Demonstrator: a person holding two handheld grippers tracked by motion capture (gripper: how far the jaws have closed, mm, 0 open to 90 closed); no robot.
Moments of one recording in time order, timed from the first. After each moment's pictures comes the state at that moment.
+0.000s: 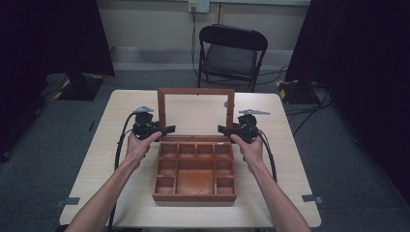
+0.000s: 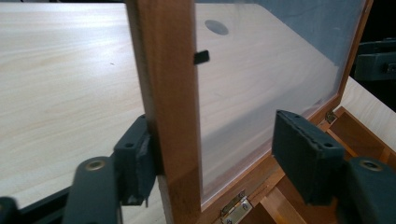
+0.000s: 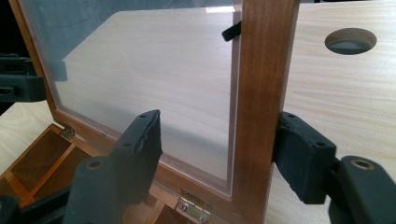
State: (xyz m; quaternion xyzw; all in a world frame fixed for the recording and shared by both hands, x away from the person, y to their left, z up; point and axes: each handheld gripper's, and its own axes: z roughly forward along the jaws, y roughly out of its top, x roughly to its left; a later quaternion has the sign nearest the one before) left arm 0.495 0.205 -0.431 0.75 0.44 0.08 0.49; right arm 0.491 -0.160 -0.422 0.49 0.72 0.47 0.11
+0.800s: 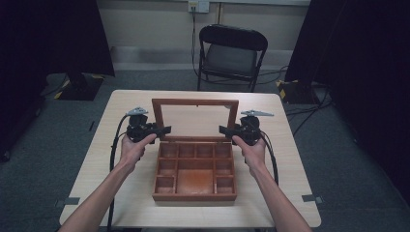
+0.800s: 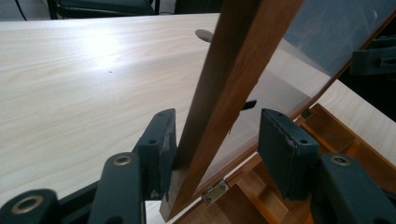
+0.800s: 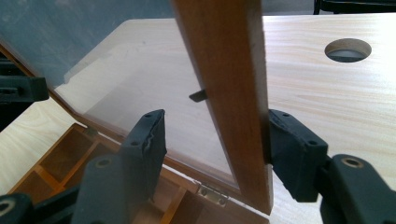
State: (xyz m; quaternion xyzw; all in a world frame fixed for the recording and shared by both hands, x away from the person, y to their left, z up) left arm 0.472 0.215 -0.414 0.74 0.43 0.09 0.51; right arm 0.469 -0.161 -0.405 0.49 0.72 0.48 0.12
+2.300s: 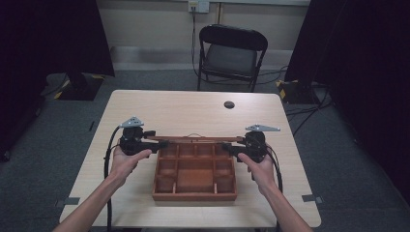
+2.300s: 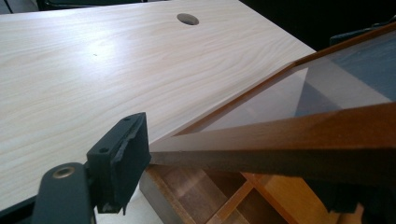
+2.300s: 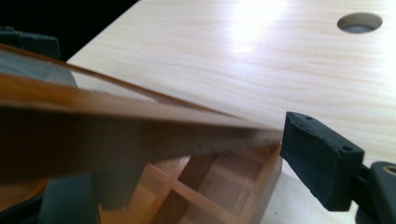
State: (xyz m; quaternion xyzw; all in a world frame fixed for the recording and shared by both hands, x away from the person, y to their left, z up) left arm 0.427 0.220 -0.408 0.77 0.40 0.09 0.49; right arm 0.420 -0.174 -0.411 0.47 0.74 0.47 0.10
